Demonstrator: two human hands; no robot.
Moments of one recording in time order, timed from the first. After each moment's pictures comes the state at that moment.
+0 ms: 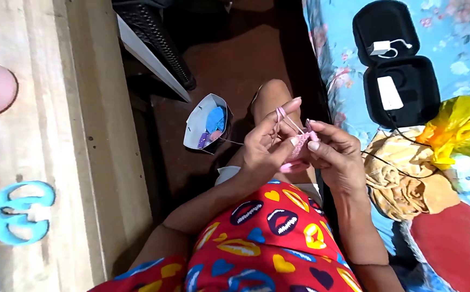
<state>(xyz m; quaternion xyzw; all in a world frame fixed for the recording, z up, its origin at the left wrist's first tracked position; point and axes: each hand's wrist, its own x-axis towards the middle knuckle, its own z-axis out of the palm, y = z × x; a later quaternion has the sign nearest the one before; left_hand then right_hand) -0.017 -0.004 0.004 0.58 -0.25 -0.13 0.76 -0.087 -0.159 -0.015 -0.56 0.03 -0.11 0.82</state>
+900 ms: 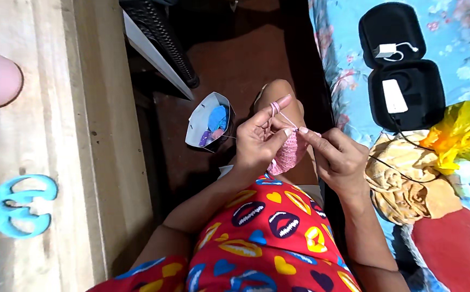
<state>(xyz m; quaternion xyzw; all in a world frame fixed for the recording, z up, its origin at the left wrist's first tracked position) -0.001 0.002 0.000 0.61 -0.20 -0.09 0.76 -0.082 -0.172 -0.029 -0.90 -0.11 -0.32 0.26</state>
